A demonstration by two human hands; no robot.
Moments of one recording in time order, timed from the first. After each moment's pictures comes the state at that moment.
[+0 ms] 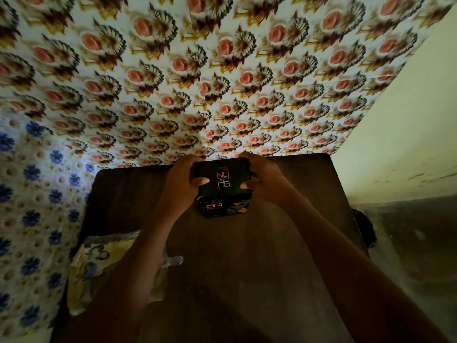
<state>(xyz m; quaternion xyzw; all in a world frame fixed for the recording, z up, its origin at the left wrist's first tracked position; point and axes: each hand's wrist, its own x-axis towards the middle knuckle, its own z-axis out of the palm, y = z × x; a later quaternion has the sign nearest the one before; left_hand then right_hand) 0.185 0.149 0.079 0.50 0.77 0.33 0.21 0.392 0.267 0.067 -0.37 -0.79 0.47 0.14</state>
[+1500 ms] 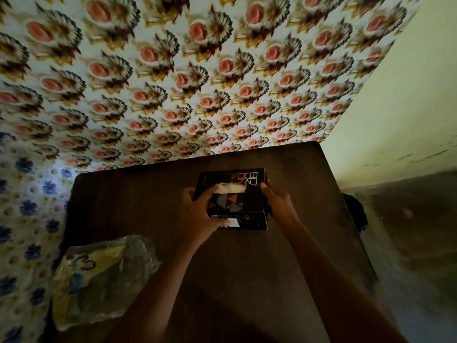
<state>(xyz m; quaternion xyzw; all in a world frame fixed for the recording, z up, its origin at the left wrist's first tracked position) 0.246 0.130 -0.010 0.48 0.81 0.23 0.25 0.451 0.230 -0.012 -0.55 -0.44 0.66 0.25</state>
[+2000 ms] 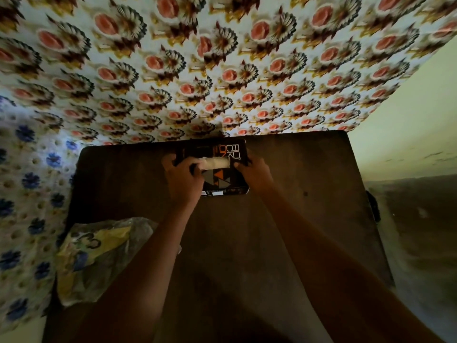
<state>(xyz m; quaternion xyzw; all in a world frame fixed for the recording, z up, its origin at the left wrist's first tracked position) 0.180 0.169 -0.032 0.36 0.88 0.29 0.14 0.338 0.272 -0.039 -0.53 -0.61 0.57 0.15</state>
